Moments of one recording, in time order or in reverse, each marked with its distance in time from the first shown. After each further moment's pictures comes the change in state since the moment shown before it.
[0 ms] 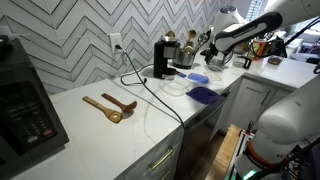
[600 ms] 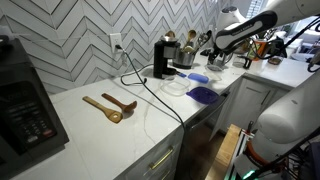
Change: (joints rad) arm -0.038 0.069 -0.028 0.066 0.048 -0.055 0.063
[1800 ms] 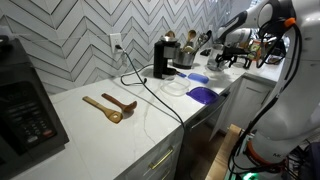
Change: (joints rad) arm -0.132 0.469 -0.155 0.430 0.656 -0.236 -0.086
